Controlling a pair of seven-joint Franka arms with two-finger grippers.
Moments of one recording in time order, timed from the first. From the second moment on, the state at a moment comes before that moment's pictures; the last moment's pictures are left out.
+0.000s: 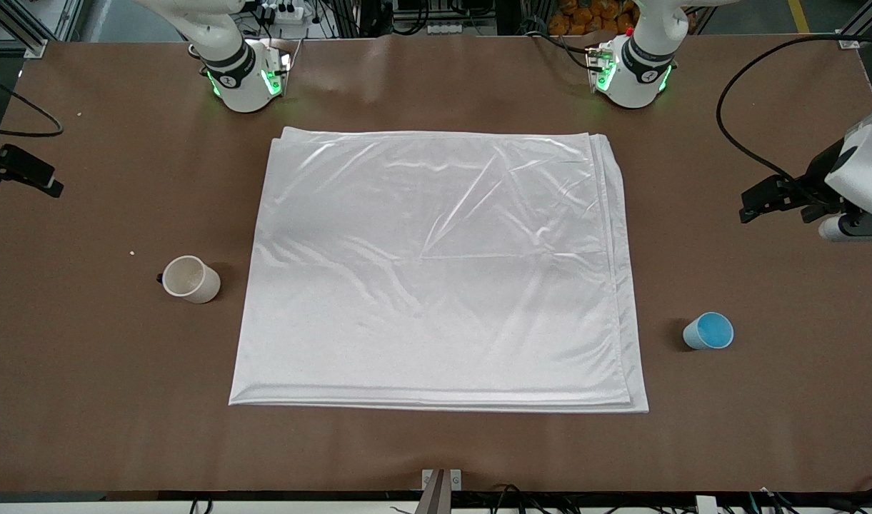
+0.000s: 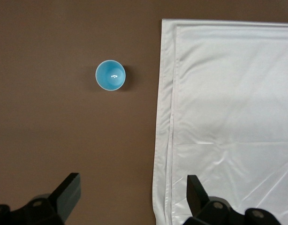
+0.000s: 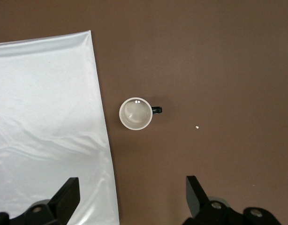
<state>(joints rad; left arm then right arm) -0.02 0.08 -0.02 -1.58 -0.01 1.66 -0.06 -0.13 -0.01 0.03 -1.57 0.00 1.55 0.04</state>
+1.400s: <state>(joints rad) 0.11 0.55 -0.01 -1.59 0.09 2.07 0.06 -0.13 0.06 0.03 -1.86 0.00 1.94 -0.96</state>
